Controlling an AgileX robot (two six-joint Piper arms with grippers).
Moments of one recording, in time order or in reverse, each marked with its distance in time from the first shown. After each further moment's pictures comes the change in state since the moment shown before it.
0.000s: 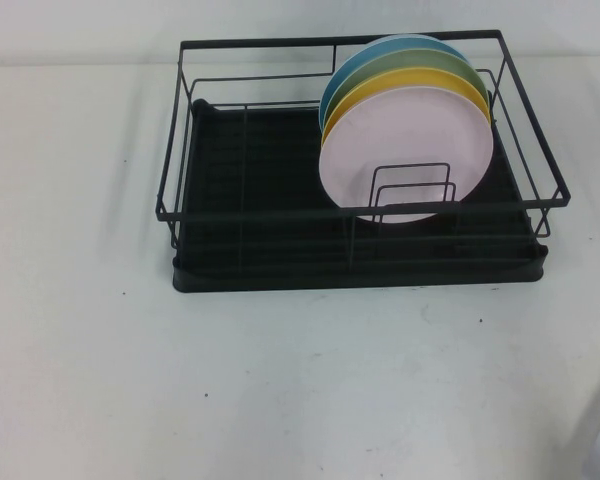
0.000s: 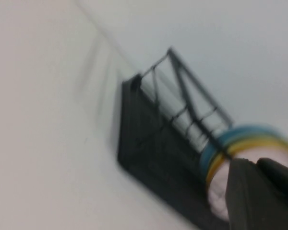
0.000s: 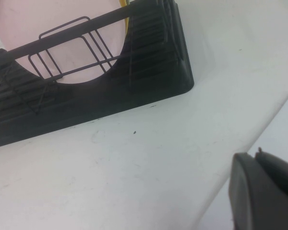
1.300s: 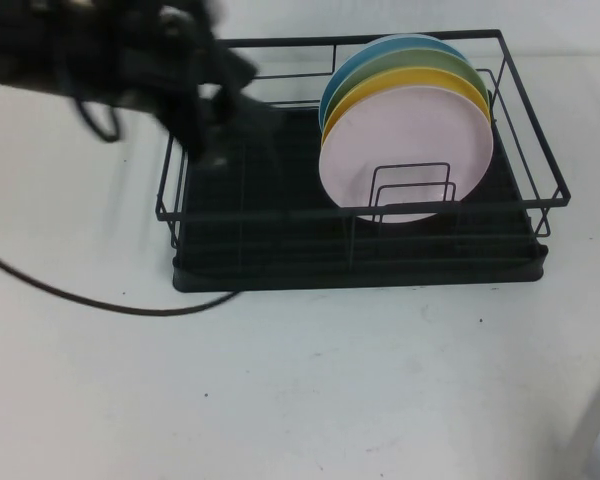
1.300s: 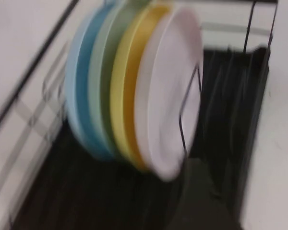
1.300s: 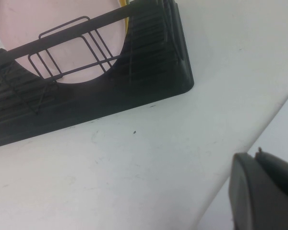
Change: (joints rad) right arm 0.000 0.000 0.000 0.000 0.000 0.000; left arm -0.192 1.581 -1.506 -0.176 0.742 1.673
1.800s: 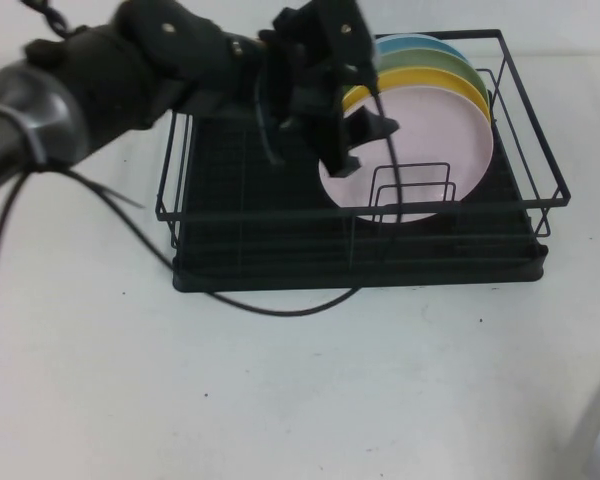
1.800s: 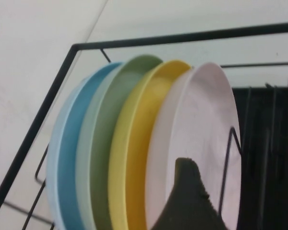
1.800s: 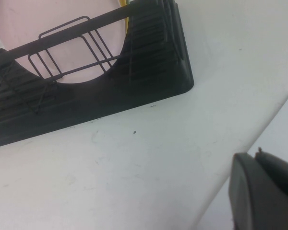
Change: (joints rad) right arm 0.000 0.000 0.000 0.000 0.000 0.000; left arm -0.222 0.275 -0.135 -0.071 -0.307 0.165
